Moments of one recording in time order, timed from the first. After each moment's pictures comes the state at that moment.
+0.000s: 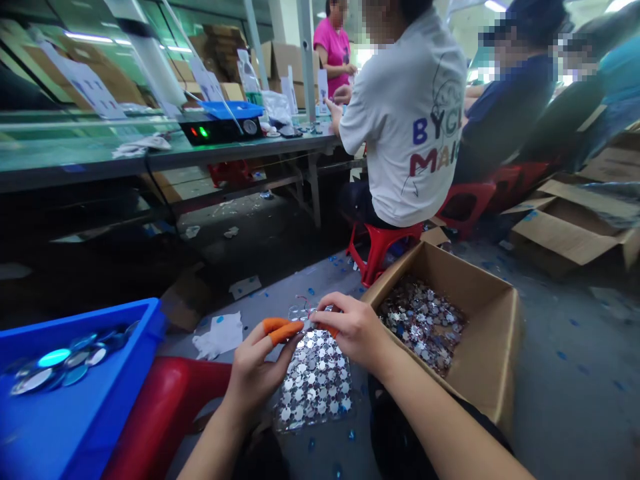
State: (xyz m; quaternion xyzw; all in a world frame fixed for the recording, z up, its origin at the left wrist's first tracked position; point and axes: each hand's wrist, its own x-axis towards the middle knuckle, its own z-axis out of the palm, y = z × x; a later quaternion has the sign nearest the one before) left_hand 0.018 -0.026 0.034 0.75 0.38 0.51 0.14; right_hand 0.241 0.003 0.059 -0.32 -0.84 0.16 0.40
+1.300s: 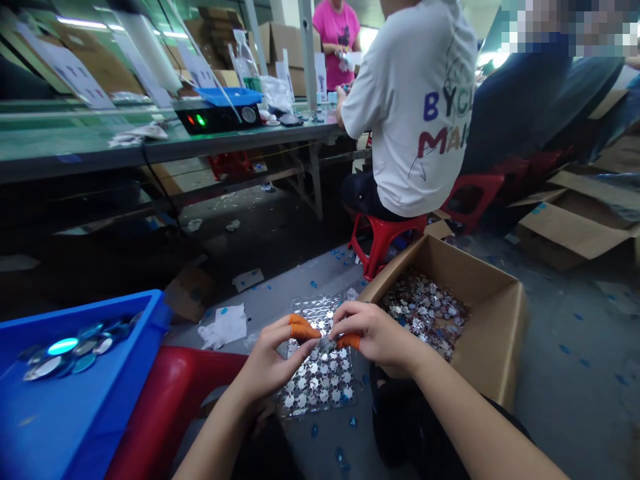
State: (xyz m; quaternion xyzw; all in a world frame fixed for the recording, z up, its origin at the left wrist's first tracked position) left_hand 0.023 -0.025 0.042 0.76 0.36 0.40 0.37; right_hand 0.272 -0.007 0.060 -0.30 -0.83 0.35 0.31
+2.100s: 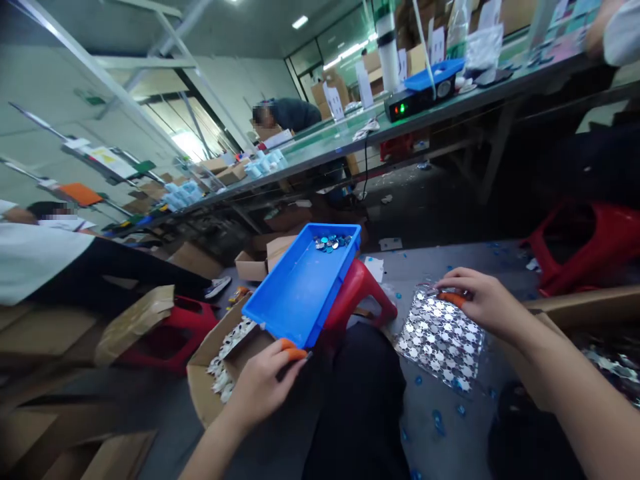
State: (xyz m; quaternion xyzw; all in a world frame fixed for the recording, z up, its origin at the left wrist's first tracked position) left_hand -0.092 -0.353 0.136 0.62 0.77 0.14 0.04; right_hand 0.210 -0.001 0.042 -0.24 -0.87 0.33 0.29
